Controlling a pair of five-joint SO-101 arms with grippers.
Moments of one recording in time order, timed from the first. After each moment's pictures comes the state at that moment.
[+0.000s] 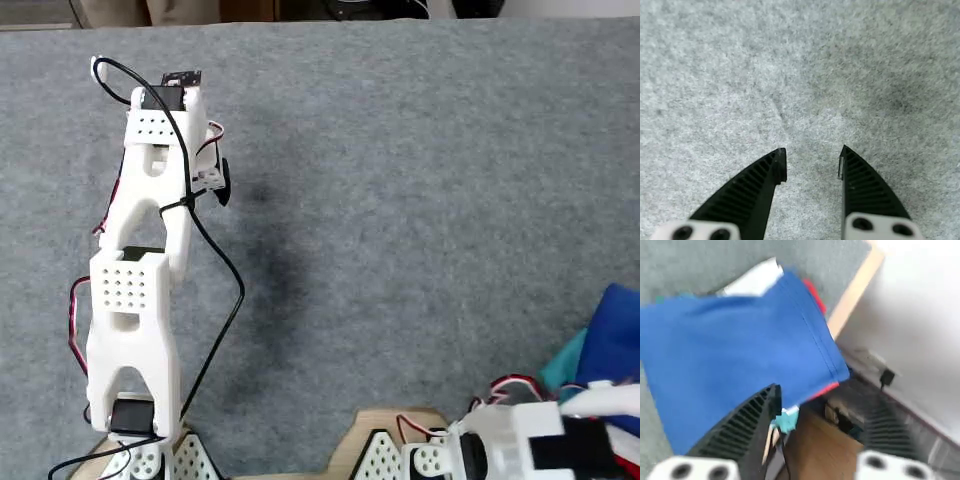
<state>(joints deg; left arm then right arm) -0.7 46.8 -49.2 98.5 0.8 81.8 -5.7 -30.5 101.5 21.8</state>
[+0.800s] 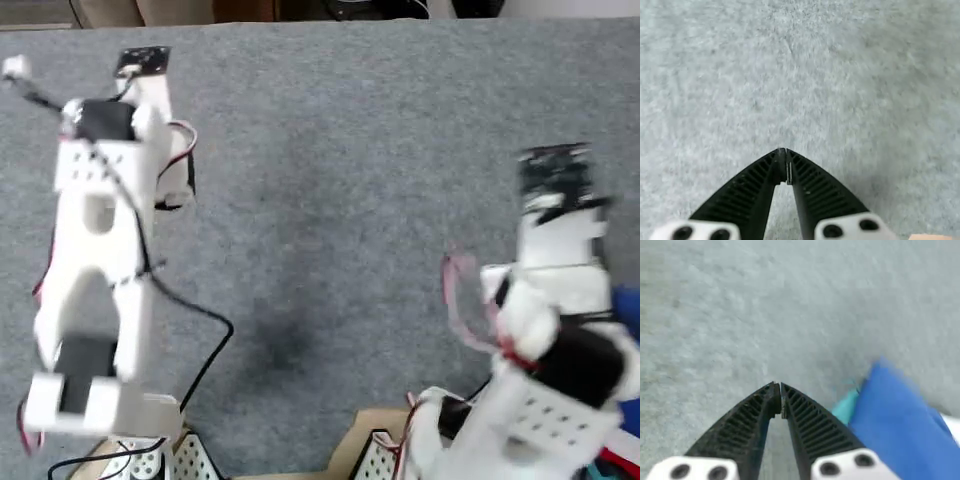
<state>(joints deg) -0.7 -8.5 -10.7 100.2 -1.1 18.8 -59.2 26.4 93.3 18.3</state>
